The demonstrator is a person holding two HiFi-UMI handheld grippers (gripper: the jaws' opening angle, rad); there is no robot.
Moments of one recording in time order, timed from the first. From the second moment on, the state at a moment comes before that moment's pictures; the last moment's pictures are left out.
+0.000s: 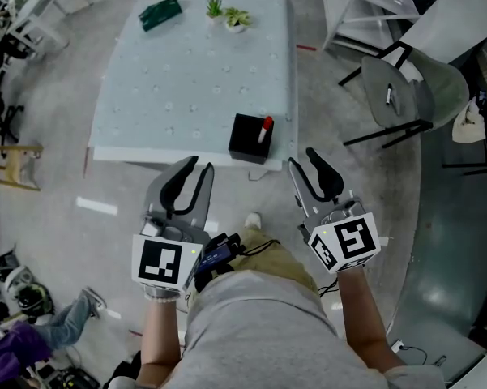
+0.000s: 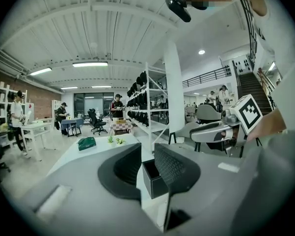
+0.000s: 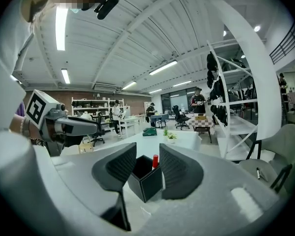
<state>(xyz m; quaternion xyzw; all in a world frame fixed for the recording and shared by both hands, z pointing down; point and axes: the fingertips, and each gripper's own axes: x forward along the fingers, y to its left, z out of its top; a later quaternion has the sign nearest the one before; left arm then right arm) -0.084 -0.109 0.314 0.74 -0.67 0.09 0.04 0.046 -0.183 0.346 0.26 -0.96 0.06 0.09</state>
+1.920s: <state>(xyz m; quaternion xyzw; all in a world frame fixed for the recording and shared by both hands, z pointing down) -0.137 -0.147 0.321 0.74 -0.66 0.08 0.06 -0.012 -0.235 0.397 0.25 -0.95 0.08 0.16</state>
